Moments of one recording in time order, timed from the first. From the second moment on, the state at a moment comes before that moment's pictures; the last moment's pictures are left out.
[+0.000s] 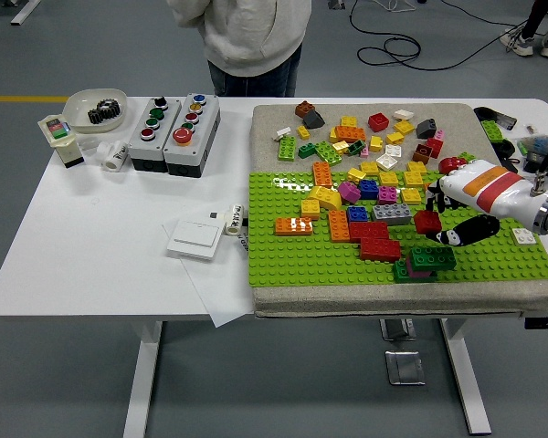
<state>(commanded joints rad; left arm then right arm) -0.05 0.08 -0.06 -0.31 -0.36 0.34 -0.07 0.71 -0.69 0.67 1.26 -2.06 0.01 0.26</state>
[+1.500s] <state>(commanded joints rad) -0.05 0.08 -0.06 -0.31 -0.35 0.34 -0.07 0.68 -0.73 0.62 1.33 -2.09 0.04 0.26</state>
